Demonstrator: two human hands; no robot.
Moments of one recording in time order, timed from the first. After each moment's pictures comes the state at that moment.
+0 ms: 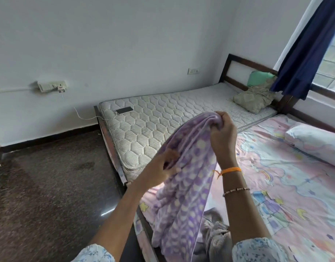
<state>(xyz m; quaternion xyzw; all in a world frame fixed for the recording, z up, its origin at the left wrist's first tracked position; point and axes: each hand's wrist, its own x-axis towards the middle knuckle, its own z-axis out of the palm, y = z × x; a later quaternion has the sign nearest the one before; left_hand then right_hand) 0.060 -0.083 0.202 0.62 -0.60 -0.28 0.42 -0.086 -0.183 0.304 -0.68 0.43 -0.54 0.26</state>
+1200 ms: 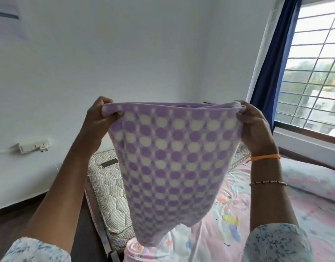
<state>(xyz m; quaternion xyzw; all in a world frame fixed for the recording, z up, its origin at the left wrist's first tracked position) 0.166 -0.125 0.446 0.52 -0.53 -0.08 0.67 -0.166 -0.261 0.459 -0.62 0.14 -0.56 0.53</state>
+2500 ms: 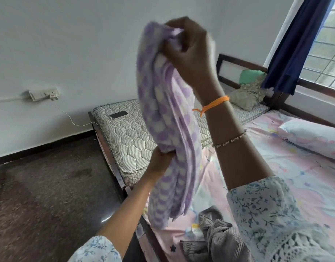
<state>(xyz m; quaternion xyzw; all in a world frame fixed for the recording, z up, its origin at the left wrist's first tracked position) 0.033 -0.099 0.247 0.62 -0.37 -0.39 0.57 -0.017 -0.160 0.459 -0.77 0.22 -0.56 0.21</state>
